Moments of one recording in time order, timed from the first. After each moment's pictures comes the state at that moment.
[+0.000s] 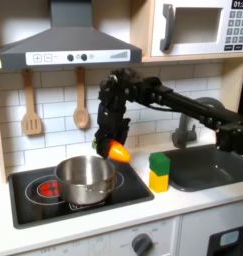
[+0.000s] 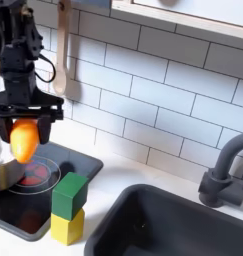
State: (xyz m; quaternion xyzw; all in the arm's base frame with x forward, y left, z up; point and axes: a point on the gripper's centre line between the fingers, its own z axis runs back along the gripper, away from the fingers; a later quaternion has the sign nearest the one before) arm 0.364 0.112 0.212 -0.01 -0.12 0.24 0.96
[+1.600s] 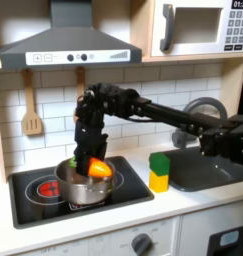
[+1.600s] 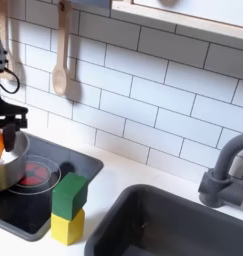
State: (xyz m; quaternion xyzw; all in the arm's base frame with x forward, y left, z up) arm 0.357 0.158 0.184 0.01 -0.09 0.29 0.95
